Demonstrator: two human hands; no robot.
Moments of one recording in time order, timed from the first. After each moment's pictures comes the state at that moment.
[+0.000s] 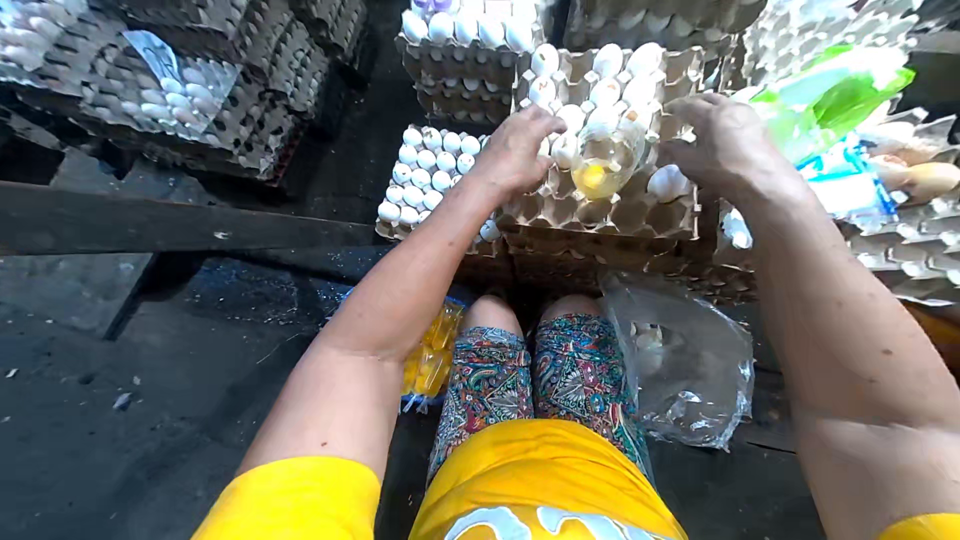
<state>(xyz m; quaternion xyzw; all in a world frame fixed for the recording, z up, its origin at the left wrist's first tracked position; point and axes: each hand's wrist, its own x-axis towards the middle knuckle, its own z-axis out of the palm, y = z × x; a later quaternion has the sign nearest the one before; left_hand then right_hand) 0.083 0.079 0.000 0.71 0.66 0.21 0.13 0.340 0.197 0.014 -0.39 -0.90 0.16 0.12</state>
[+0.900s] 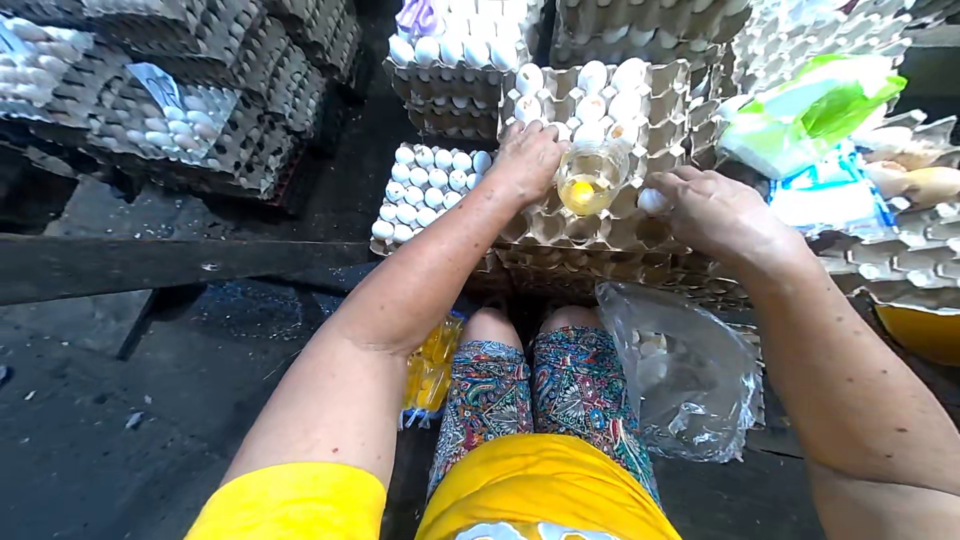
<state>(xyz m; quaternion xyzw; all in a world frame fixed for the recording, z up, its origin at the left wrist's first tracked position) 0.106 0.122 -0.004 0.75 0.66 -0.02 0.02 0.361 0.166 -0.005 -0.40 -0.91 0.09 -0.05</state>
